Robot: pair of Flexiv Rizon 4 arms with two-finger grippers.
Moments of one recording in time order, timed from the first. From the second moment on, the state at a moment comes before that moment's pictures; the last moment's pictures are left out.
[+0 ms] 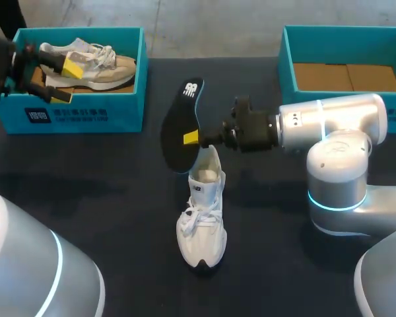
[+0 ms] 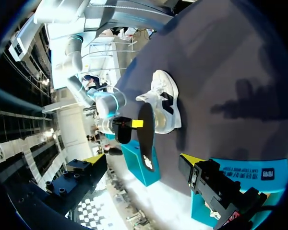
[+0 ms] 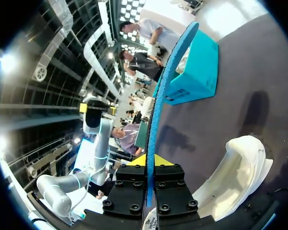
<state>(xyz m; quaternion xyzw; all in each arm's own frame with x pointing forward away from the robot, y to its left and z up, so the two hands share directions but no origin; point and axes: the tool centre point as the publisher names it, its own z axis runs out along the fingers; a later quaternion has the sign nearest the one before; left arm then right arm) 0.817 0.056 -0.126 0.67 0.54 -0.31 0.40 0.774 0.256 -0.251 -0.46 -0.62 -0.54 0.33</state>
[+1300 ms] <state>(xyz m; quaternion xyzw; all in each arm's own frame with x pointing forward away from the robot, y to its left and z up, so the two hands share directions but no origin) 0.852 0.064 -0.151 0.70 0.52 -0.35 0.35 0.774 0.256 -0.251 -0.46 -0.62 -0.54 0.33</state>
